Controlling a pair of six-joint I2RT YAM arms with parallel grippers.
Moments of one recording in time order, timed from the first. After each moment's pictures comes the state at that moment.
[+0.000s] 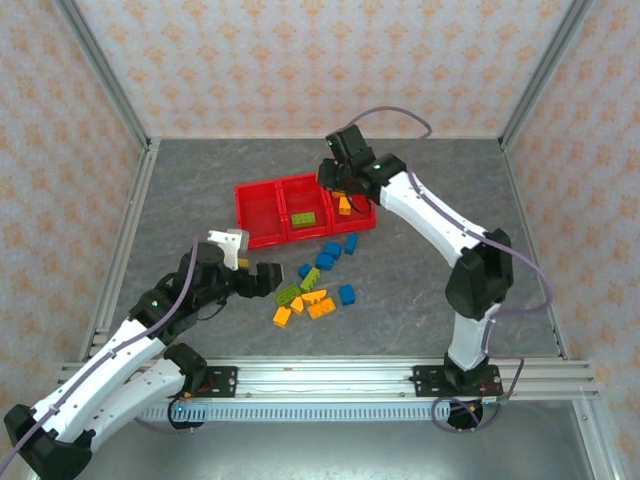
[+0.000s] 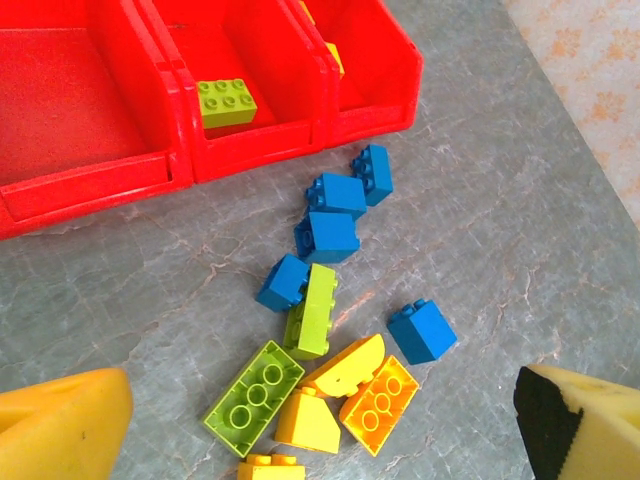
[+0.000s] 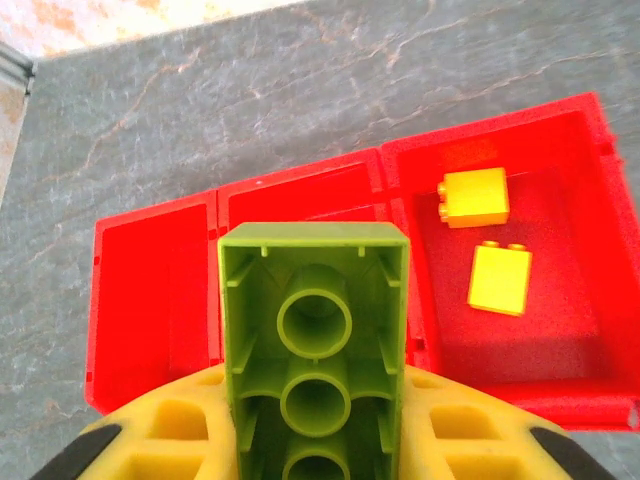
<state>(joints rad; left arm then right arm) -0.56 0.68 0.65 -0.55 0.06 -0.51 0.63 1.89 1.80 -0.72 0.07 0.61</state>
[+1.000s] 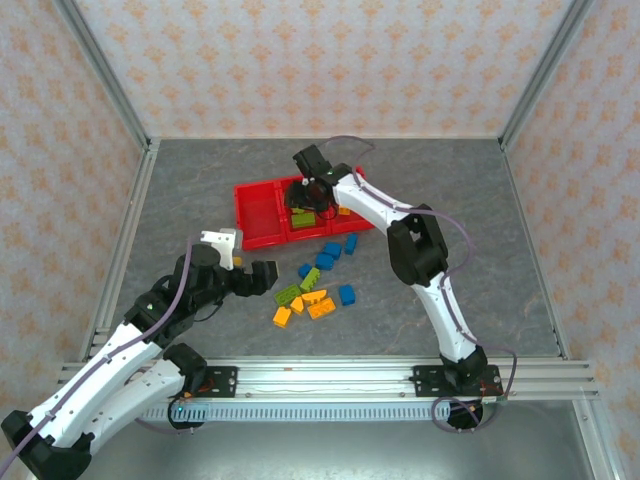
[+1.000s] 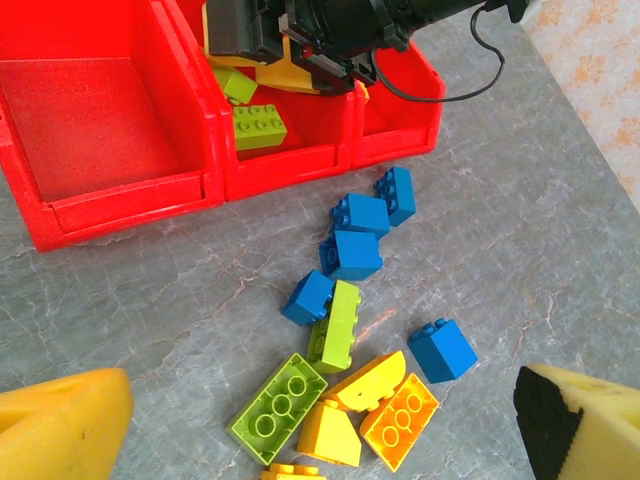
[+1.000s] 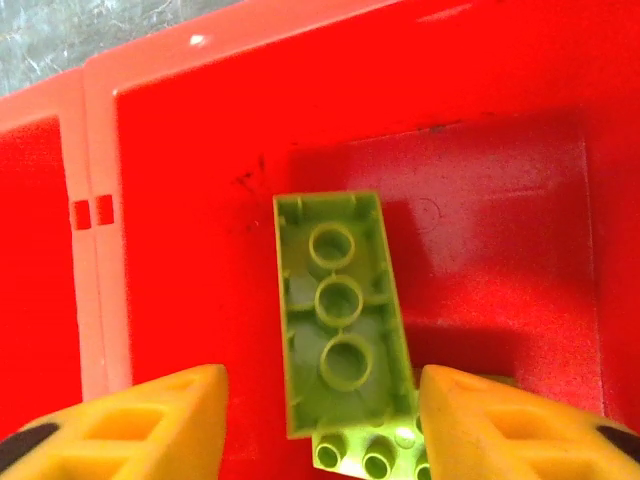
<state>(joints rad) -0.56 0.65 0.65 -0.57 -0.01 -0.52 0.65 2.36 2.08 -0.69 -0.14 0.65</state>
